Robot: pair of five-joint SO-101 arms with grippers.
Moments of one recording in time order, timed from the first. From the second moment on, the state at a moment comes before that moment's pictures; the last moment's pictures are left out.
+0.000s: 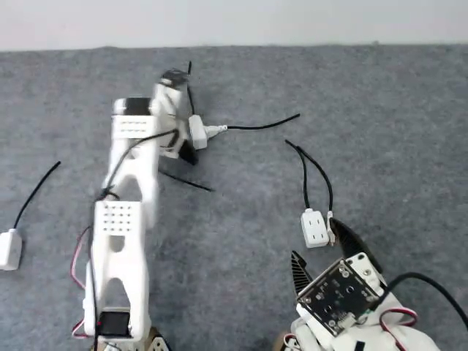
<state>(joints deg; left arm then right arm) -4.8 72.0 -73.1 92.5 -13.3 -28.0 -88.8 27.9 100.4 23.8</state>
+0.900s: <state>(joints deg) -10.7 72.5 -85.2 98.1 -6.2 -28.0 -88.0 27.9 100.2 23.8</state>
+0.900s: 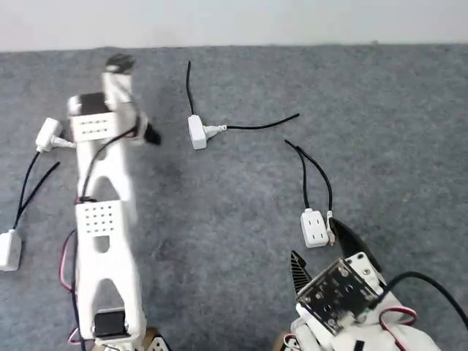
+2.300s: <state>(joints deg) -2.5 9.5 -6.3 78.0 1.8 -6.5 -32.1 50.9 66.3 17.6</state>
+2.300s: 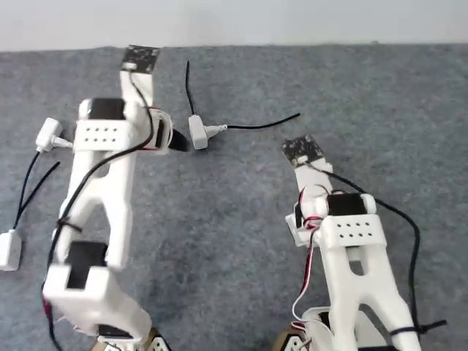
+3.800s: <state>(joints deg) -3.5 -10.2 39.2 23.5 1.9 -7.8 -6.2 46.2 53.9 18.3</state>
